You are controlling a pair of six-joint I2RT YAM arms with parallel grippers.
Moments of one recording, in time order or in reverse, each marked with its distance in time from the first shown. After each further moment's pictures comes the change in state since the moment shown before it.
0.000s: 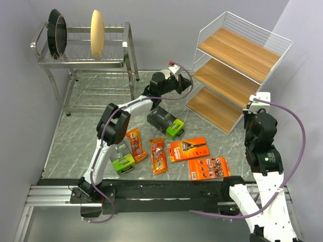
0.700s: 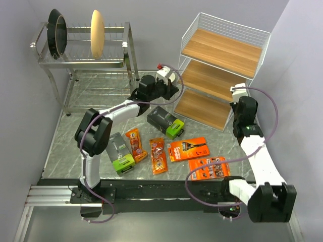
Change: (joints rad) left arm 0.018 -0.369 -0.399 -0.192 -0.153 0.023; right arm -0.095 0.391 -0.154 0.381 -0.069 -0.218
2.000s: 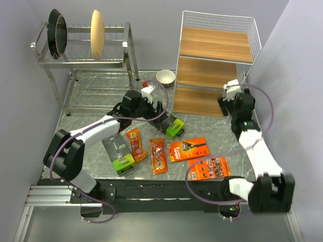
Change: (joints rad) left arm 0.011 -0.427 -0.426 -0.304 -0.008 -0.043; right arm 0.005 0.119 0.031 0.107 -0.184 -0.001
